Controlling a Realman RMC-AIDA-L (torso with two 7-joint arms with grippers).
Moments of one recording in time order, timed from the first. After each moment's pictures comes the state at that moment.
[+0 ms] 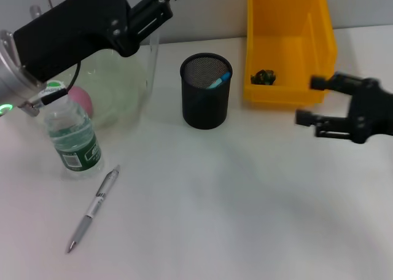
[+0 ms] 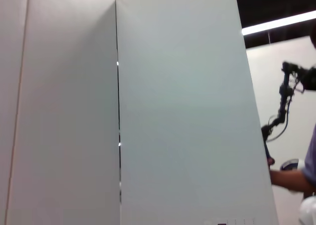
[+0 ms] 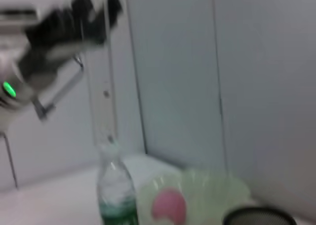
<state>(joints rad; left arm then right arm) -0.50 -2.07 1.26 0.77 0.98 1.53 -1.12 0.32 2.06 -0.70 -0.88 -1.74 -1.66 1.33</state>
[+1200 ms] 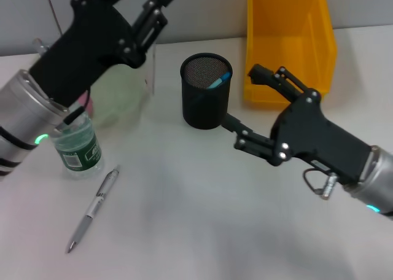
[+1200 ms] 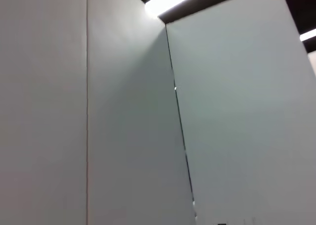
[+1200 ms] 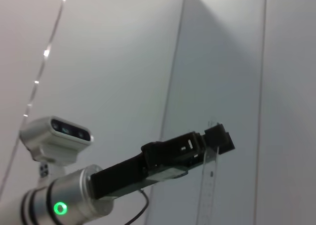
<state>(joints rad) -0.48 -2.08 1.63 0.54 0.45 1.46 -0.63 0.51 2.09 -1.00 -0.01 -1.13 -1.78 0.30</state>
